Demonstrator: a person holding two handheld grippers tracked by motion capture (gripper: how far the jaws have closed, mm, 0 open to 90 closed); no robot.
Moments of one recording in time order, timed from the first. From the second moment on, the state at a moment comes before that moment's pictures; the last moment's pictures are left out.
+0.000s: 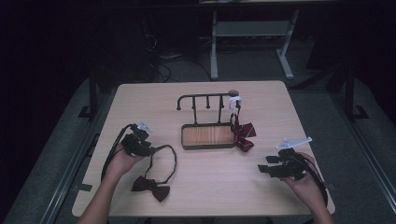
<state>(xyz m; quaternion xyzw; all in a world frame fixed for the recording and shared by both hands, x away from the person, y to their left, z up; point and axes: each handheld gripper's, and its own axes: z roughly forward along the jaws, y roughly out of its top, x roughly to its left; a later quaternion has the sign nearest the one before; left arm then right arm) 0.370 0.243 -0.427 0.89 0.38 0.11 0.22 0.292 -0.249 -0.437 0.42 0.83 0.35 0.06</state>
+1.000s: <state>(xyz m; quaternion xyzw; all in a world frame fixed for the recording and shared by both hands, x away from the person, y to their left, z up) 0.384 0.237 -0.438 0.90 0.37 0.07 0.19 0.292 -0.254 -0.438 0.42 0.82 0.38 0.06</state>
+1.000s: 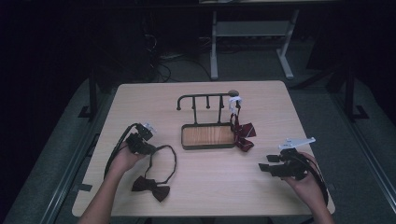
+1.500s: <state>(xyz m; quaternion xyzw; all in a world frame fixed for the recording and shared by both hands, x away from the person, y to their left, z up) 0.384 0.240 -0.439 0.91 0.37 0.06 0.18 0.292 -0.259 -0.438 0.42 0.82 0.39 0.05</state>
